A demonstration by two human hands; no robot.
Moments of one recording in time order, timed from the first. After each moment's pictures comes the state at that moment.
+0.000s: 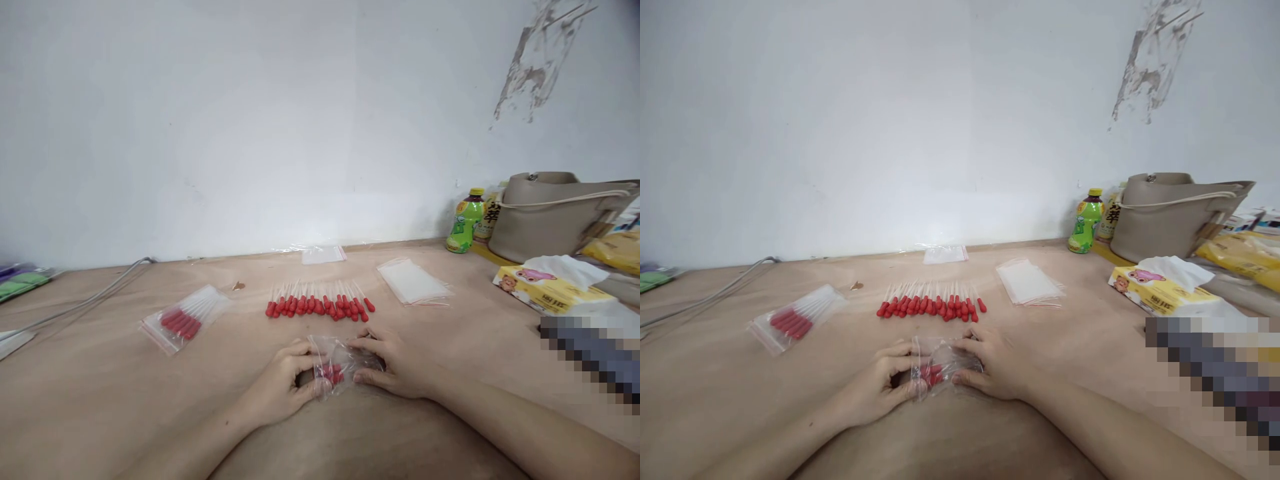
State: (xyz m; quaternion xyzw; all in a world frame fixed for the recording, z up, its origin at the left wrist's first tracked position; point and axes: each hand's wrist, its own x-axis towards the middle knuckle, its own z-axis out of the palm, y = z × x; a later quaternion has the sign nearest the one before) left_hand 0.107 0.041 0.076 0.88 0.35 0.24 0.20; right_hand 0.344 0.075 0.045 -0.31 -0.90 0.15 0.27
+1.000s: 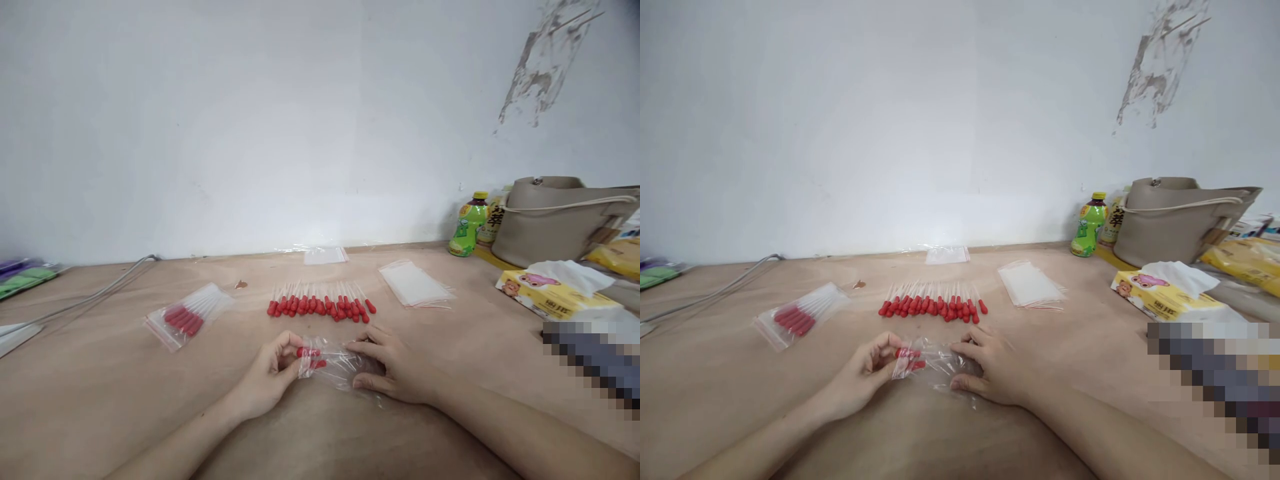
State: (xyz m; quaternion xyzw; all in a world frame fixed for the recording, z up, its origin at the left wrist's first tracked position) left_hand 0.093 0.039 0.070 0.65 0.45 0.36 0.49; right_hand 0.343 0.071 0.052 -0.31 -0.91 0.13 0.24
